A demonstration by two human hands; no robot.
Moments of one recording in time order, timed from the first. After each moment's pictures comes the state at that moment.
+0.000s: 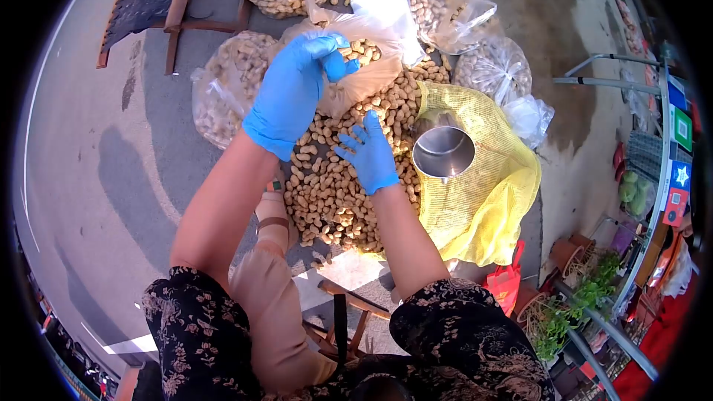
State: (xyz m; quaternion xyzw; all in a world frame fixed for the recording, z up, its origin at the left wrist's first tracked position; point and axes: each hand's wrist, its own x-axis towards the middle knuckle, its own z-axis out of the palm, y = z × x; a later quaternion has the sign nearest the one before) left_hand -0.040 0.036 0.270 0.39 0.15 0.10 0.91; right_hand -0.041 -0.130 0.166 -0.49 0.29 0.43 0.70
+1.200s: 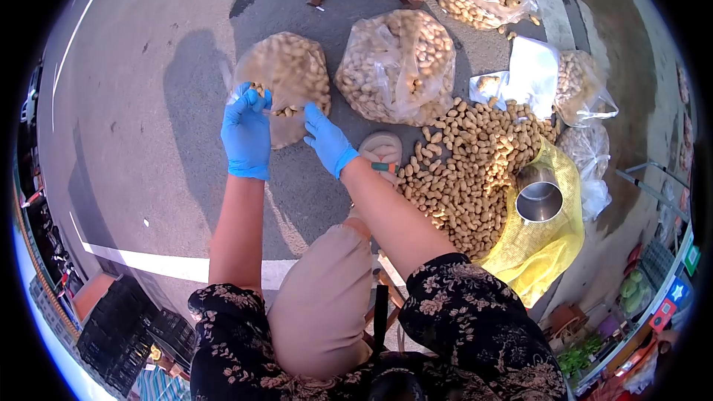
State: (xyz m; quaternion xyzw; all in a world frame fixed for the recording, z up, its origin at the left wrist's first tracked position) left_hand -0.348 0.214 0.223 0.29 0.35 0.45 0.77; right_hand -0.260 0.115 0.125 -0.39 0.04 0.71 0.58
